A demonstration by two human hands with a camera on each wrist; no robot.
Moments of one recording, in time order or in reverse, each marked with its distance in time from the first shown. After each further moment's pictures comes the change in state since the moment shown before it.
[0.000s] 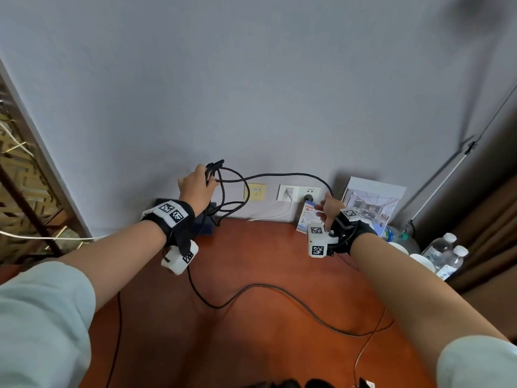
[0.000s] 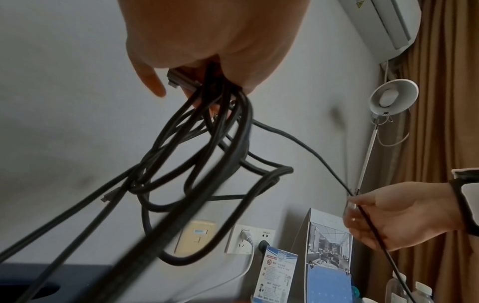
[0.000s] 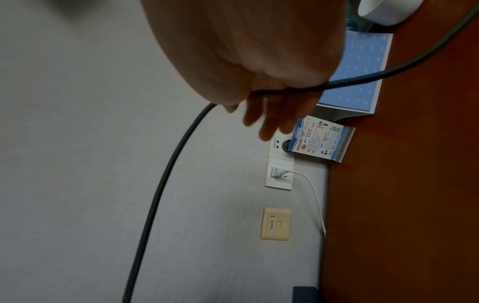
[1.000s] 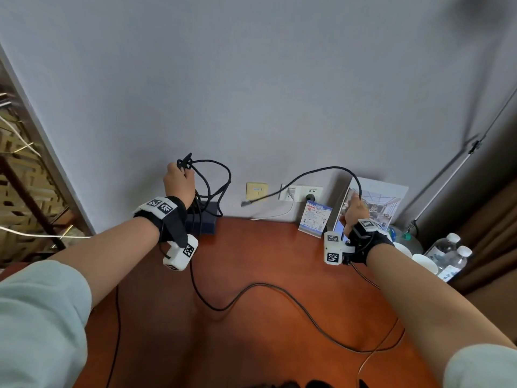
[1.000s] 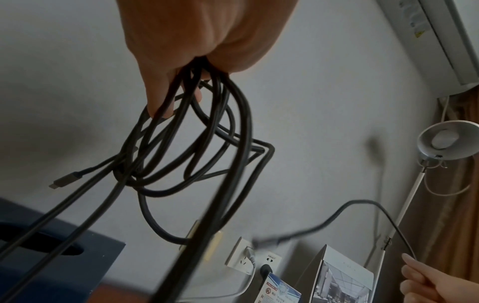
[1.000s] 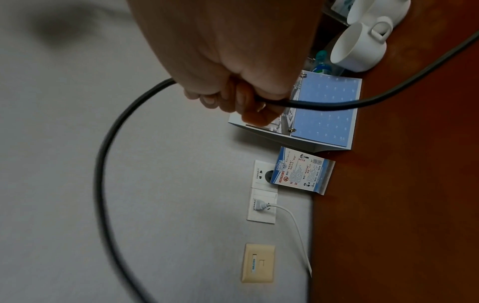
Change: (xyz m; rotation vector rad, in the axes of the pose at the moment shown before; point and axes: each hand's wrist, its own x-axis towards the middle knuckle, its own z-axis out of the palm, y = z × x) left_hand 0.007 -0.020 -0.014 -0.310 0.226 -0.329; right_hand 0.014 0.023 -0.043 0.060 0.265 -0.197
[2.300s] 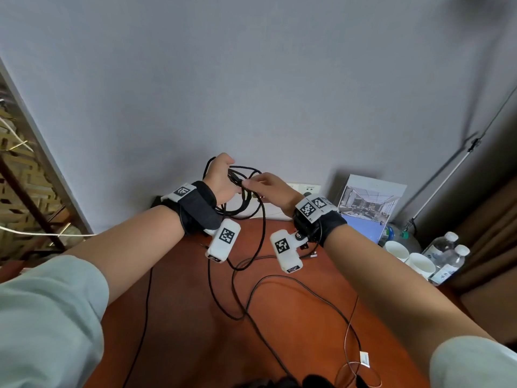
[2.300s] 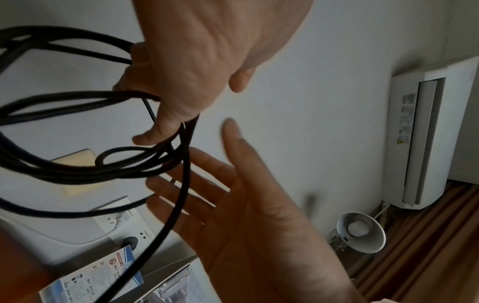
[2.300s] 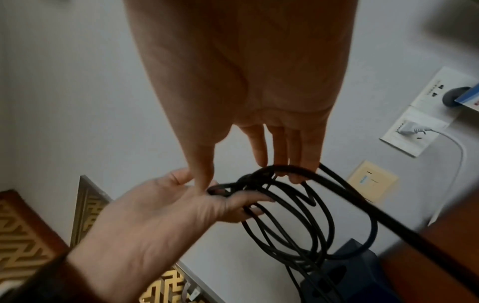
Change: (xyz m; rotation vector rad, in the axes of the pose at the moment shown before) left_hand -0.048 0.093 0.029 -0.871 -0.542 -0.609; right_hand -0.117 -0.079 0.101 -0.350 -0.955 -0.340
